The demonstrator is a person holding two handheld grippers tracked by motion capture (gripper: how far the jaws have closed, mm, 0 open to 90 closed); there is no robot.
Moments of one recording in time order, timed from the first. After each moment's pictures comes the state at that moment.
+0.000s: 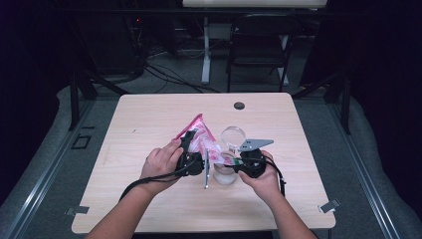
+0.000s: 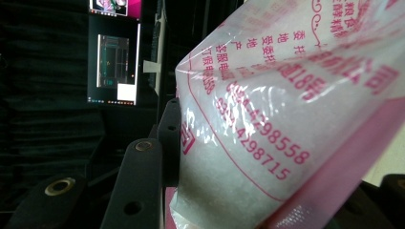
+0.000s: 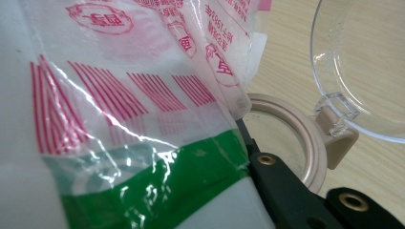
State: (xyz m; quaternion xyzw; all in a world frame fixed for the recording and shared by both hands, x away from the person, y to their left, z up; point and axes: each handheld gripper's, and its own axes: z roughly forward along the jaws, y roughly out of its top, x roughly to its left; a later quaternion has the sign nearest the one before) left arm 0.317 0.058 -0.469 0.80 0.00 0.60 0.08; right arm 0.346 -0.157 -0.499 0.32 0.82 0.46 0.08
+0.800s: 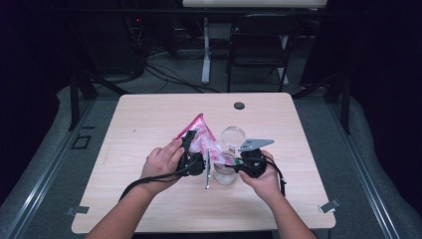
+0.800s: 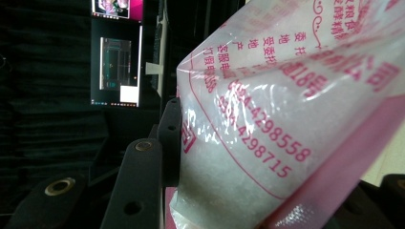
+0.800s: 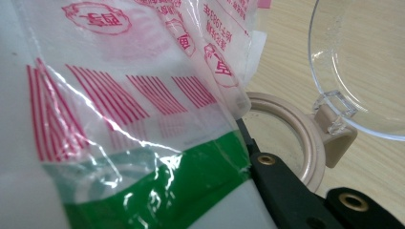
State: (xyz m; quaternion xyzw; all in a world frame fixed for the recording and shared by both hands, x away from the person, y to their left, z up) left arm 0.316 0.056 -0.468 0.80 -0.01 0.60 0.08; right arm 0.346 -0.158 -0.500 0.33 0.82 0.46 0.08
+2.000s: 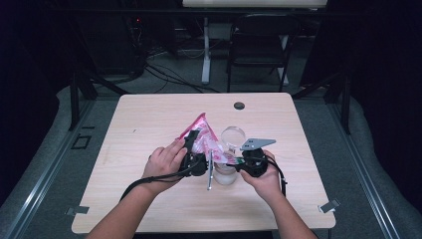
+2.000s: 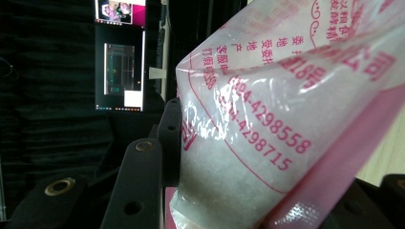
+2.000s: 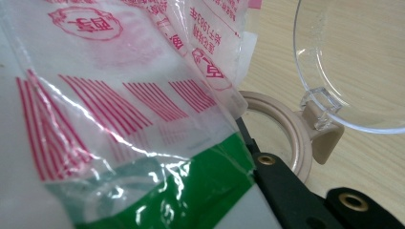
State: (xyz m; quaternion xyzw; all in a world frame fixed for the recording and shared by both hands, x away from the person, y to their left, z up) left arm 0.314 0.050 -0.466 0.79 -0.02 0.61 0.08; right arm 0.347 -0.162 -0.500 0.34 0.82 0.46 0.09
